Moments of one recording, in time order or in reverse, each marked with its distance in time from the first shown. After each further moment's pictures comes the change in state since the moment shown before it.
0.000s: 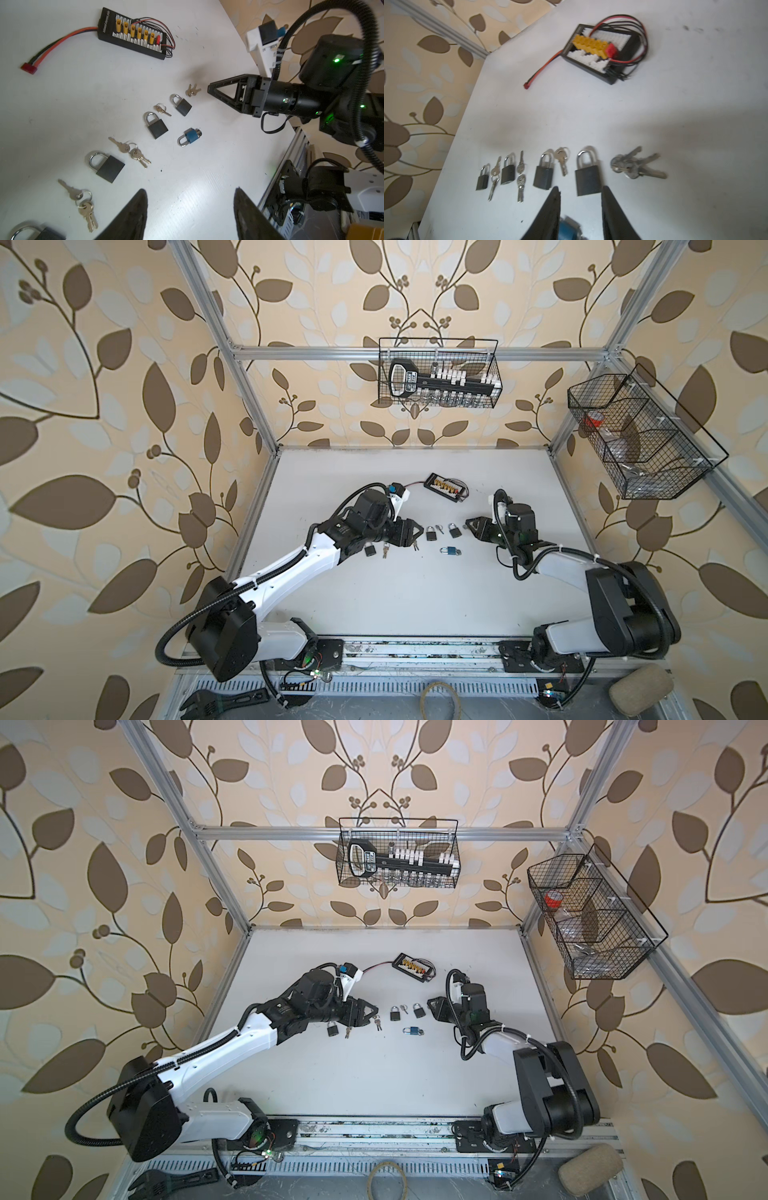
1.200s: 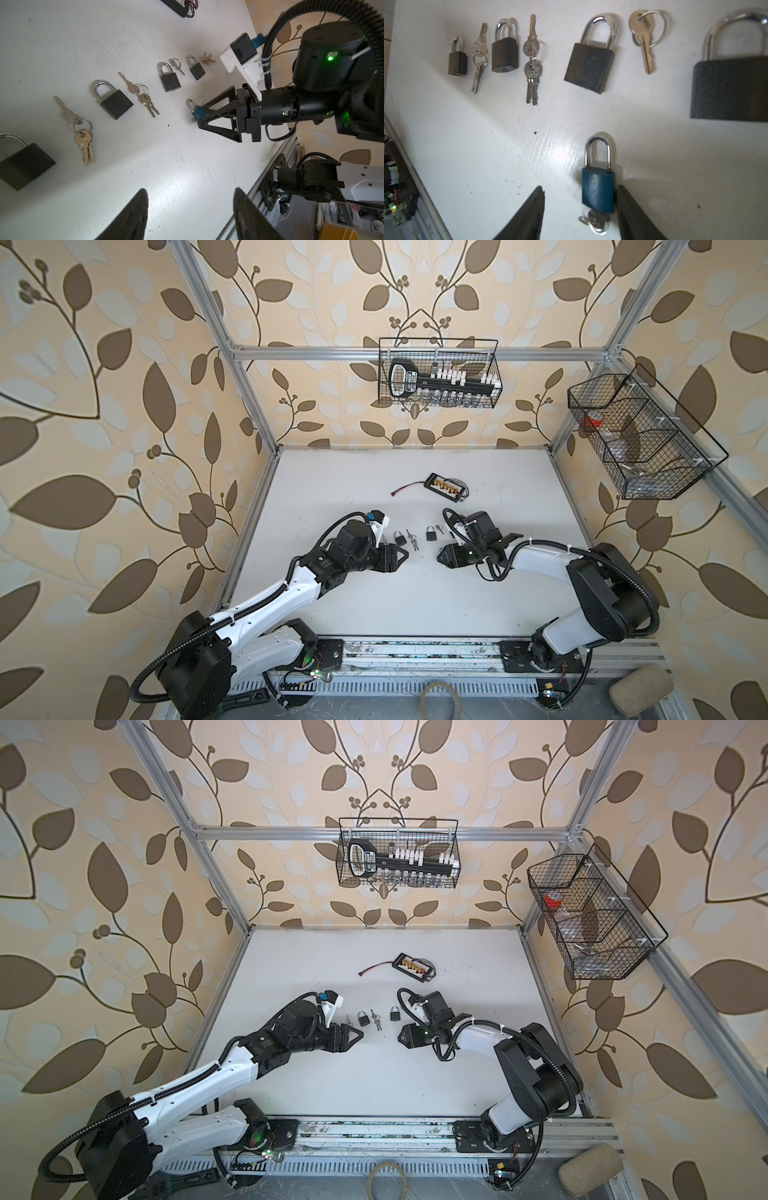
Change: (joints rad) left arm 0.000 -0.200 -0.287 0.079 -0.003 -0.171; right arm 0.293 0.170 0.163 -0.424 0.053 -0.147
